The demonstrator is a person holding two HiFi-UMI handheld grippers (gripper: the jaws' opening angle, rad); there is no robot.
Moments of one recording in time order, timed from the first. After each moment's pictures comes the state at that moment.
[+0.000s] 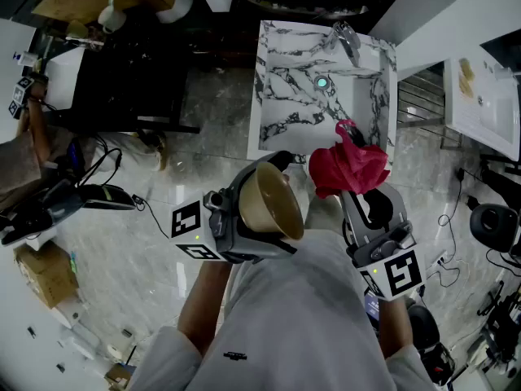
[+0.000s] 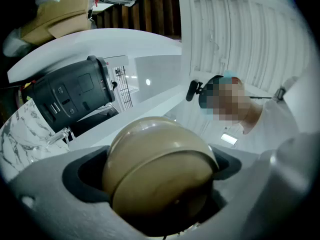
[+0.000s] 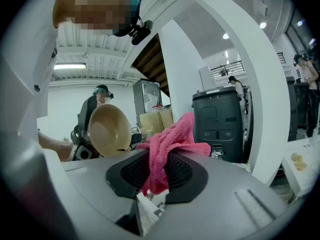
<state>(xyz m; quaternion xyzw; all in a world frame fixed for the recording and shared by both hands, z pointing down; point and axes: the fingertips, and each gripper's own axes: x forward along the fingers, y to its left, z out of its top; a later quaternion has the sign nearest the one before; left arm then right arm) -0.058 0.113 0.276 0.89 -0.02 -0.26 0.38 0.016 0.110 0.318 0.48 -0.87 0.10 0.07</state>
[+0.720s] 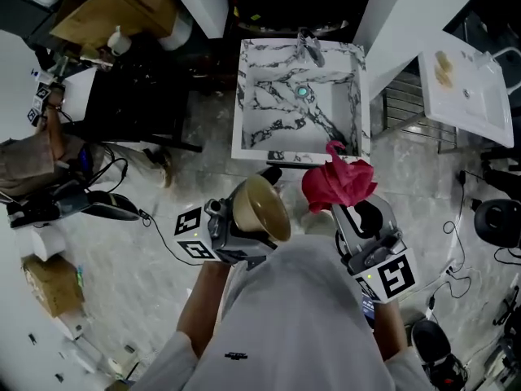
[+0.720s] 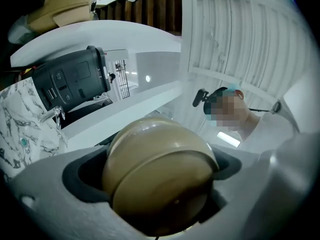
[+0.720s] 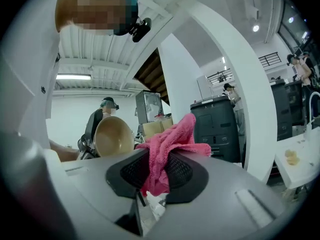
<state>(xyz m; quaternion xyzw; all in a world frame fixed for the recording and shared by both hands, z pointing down) -0.002 0.201 0.265 0.88 -0.01 -0.26 0.39 0.082 0.207 0.293 0.46 -0.88 0.10 0.02</state>
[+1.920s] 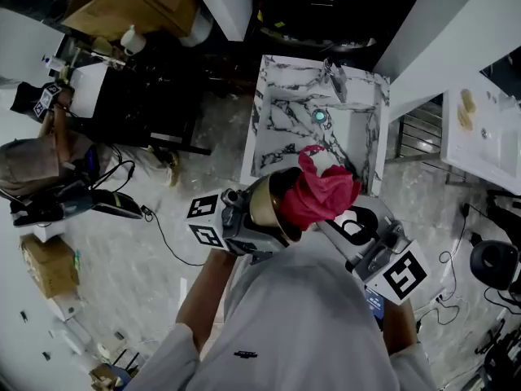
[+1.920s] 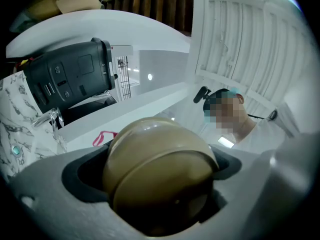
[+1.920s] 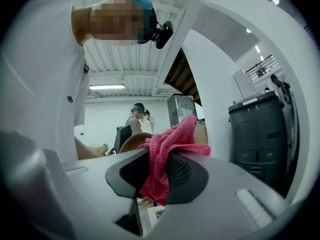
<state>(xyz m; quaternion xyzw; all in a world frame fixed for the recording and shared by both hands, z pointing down) 0.022 0.097 0.283 0.87 0.02 -0.25 0.41 0.042 0.110 0.266 0.26 -0.96 0.06 -0.01</state>
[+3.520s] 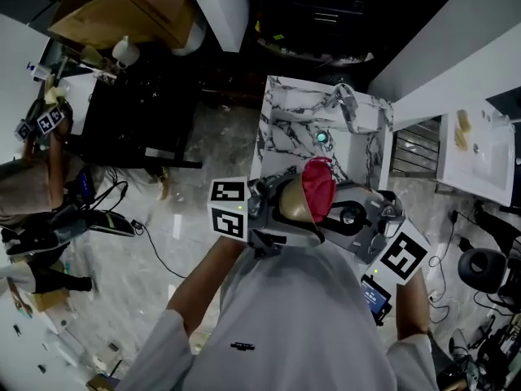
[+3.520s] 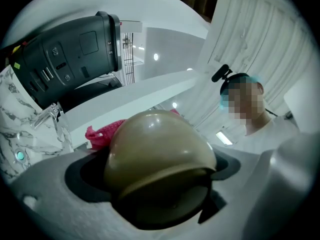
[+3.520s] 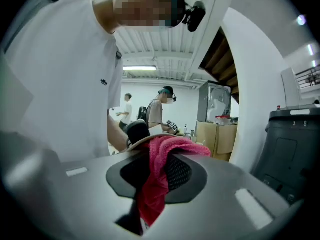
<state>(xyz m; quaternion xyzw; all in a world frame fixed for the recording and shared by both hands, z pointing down) 0.031 0.023 0.302 0.87 0.09 -0.15 0.46 -0.025 0.041 0.294 0.09 -0.99 -0.04 0.13</state>
